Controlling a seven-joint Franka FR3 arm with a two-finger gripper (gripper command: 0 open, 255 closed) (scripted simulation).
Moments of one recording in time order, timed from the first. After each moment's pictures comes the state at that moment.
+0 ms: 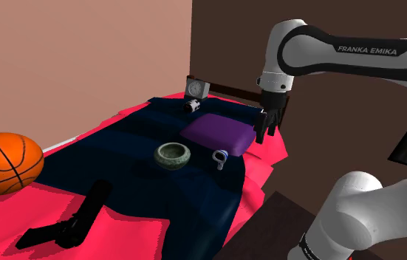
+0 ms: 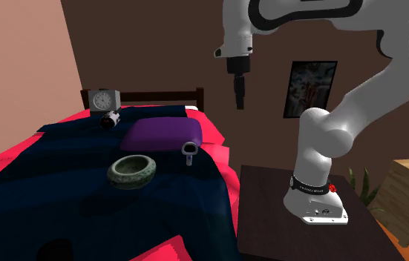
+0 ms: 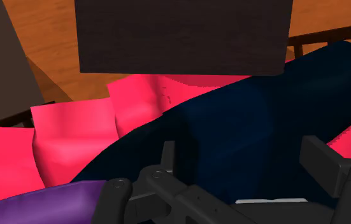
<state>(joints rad) -0.01 -0.80 -0.03 -2.43 0.05 1.52 -0.10</state>
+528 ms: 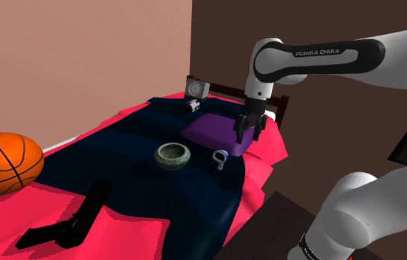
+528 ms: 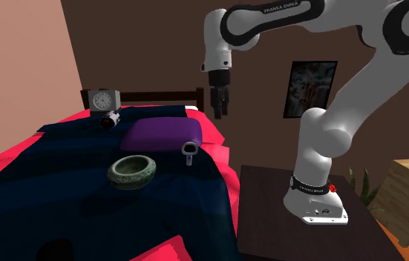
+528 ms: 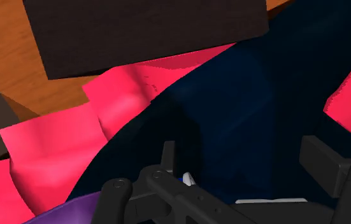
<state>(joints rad) -0.05 -0.59 -0.05 -2.41 0.15 1.68 0.02</state>
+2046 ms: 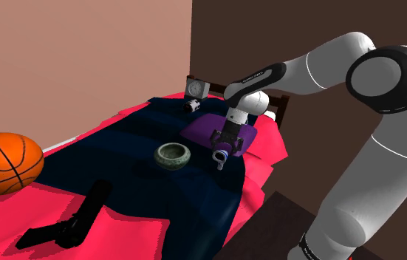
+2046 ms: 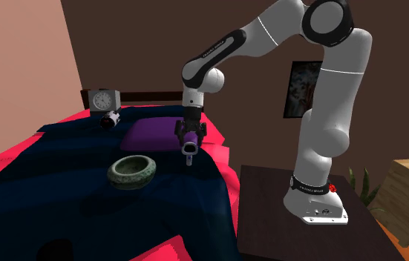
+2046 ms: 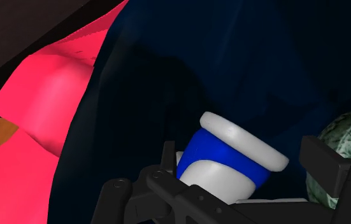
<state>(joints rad) -0.10 -0.06 -0.14 -2.32 0.46 2.07 0.14</state>
